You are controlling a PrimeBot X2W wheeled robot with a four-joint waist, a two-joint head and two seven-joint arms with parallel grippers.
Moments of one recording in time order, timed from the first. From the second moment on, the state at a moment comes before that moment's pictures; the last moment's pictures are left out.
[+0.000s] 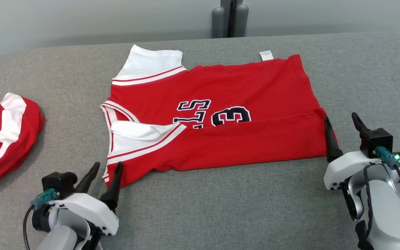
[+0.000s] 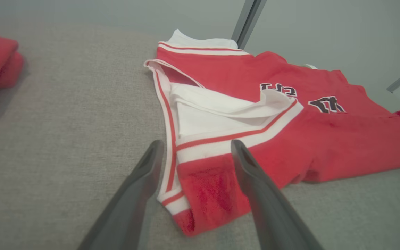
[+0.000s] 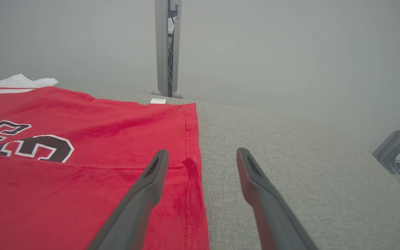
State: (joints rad) left arm -0.31 0.29 -0.44 0.54 -0.73 -0.07 -0.20; right arm -0.50 -0.06 -0.02 0.71 -0.06 0.13 -0.26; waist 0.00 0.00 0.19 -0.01
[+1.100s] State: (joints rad) left arm -0.23 0.34 -0.48 0.40 -0.74 0.05 -0.02; right arm -0.59 -0.08 0.12 1.06 0.10 0.13 -0.26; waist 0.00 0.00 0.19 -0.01
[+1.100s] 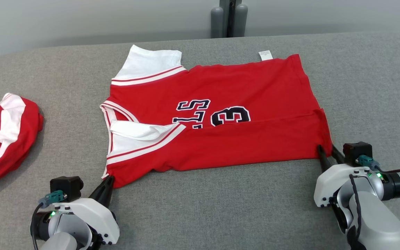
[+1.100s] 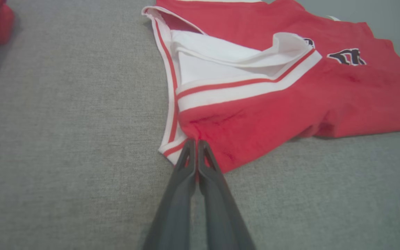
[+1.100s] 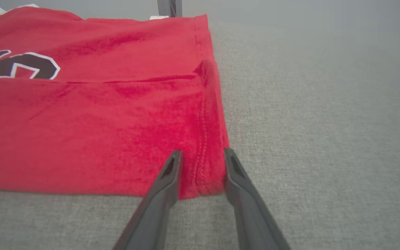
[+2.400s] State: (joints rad) left arm 0.14 0.52 -0.48 -0.07 -0.79 0.18 0.10; right arm -0.11 -0.38 0.31 0.54 0.41 0.13 -0.10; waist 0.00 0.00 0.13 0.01
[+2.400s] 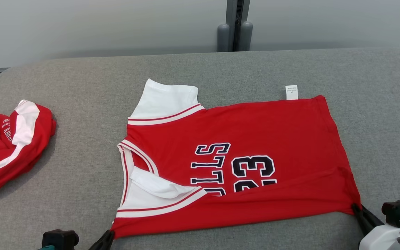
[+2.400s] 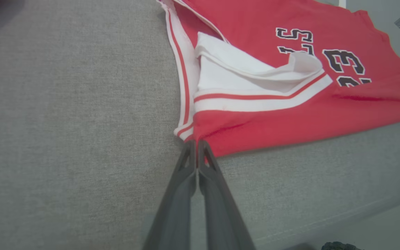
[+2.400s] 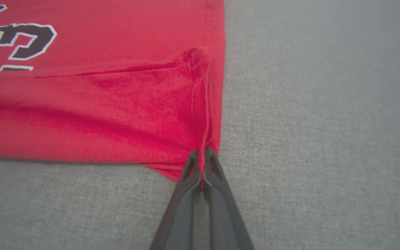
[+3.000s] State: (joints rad) left arm 0.09 0.46 -0.42 0.03 -0.79 0.20 -0.04; right arm -0.07 -0.29 0.12 0.37 0.23 0.13 -0.07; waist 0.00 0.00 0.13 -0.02
